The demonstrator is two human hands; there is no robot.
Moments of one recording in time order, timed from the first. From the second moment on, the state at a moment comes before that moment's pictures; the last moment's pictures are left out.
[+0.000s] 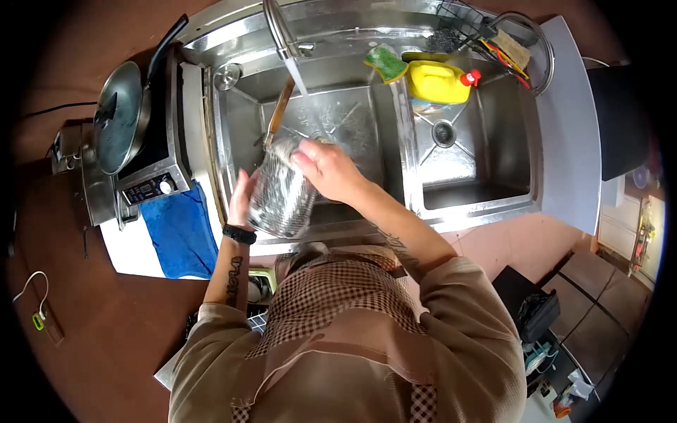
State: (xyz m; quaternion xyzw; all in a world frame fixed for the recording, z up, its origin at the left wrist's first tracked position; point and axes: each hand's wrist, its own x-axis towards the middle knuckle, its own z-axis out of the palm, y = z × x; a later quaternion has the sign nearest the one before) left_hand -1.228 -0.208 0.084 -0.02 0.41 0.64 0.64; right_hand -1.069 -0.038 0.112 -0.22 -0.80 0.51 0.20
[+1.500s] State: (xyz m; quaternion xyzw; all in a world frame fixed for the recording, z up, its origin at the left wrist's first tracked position) left_hand -1.212 -0.205 0.077 0.05 0.56 0.70 0.44; right_hand -1.081 -0.057 0.124 -0.31 -0.77 0.51 0.22
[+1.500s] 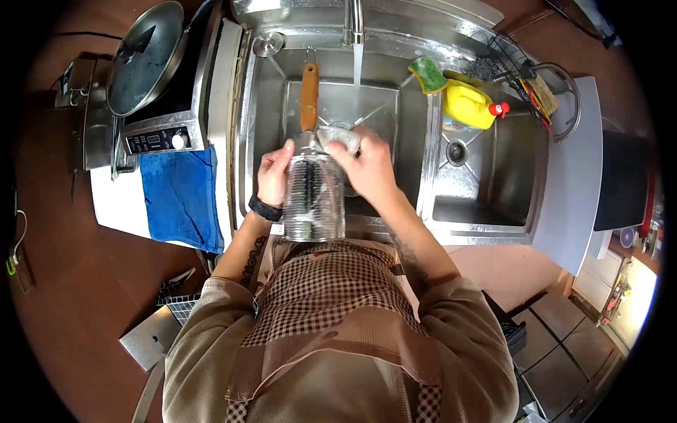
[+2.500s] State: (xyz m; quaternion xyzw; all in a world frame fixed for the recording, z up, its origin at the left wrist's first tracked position) left_hand -1.190 -0.201 0.107 0.17 0.81 0.53 0.18; right_hand -1.066 -0.109 0.133 -0.21 -0.91 0.31 0.19
